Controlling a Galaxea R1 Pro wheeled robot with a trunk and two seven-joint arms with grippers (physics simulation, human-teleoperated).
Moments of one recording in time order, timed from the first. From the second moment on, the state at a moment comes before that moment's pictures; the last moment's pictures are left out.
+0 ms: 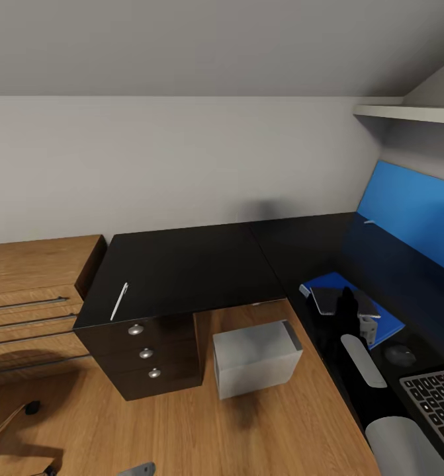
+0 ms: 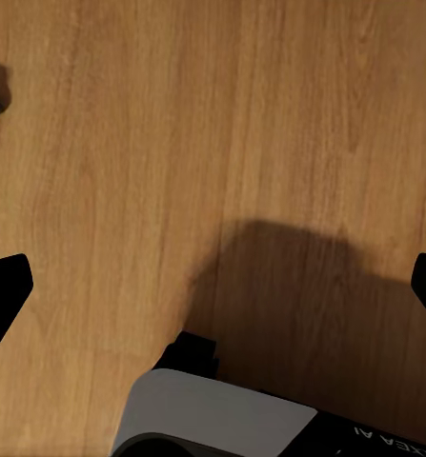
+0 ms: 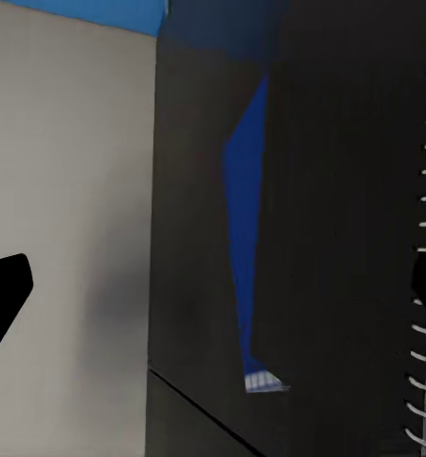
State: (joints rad) left arm -0.03 0.01 -0.33 -0.91 0.47 0.14 0.53; right arm -0.59 -0.08 -0.05 -1.01 -1.52 -0.40 -0.10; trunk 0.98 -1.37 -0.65
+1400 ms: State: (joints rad) left arm -0.03 0.01 -0.33 -0.90 0.47 0.14 0.53; right arm -0.58 0.03 0.15 -1.05 -1.51 -0.40 -0.08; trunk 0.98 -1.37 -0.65
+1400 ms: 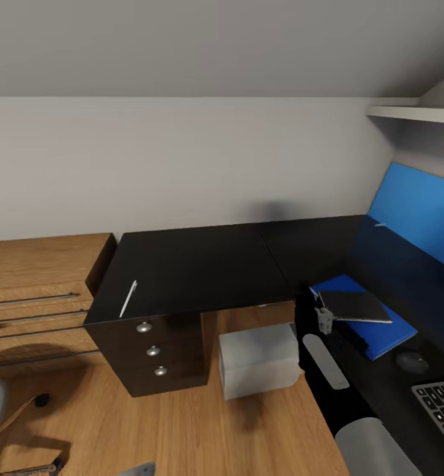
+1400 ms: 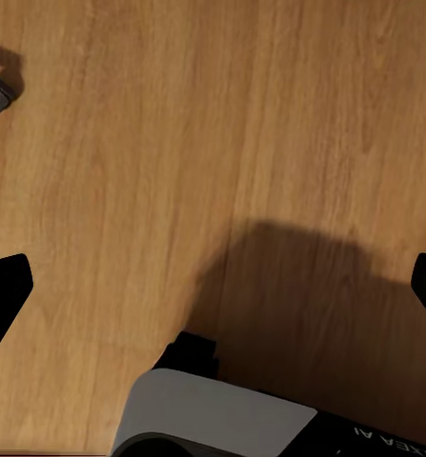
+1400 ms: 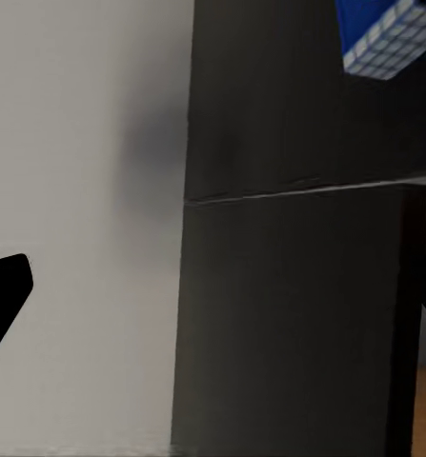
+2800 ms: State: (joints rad) left arm -0.03 0.01 -0.33 -0.91 0.47 0.14 0.53; right arm -0.57 0.04 0.49 -1.07 -1.48 -0.41 0.06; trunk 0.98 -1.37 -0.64
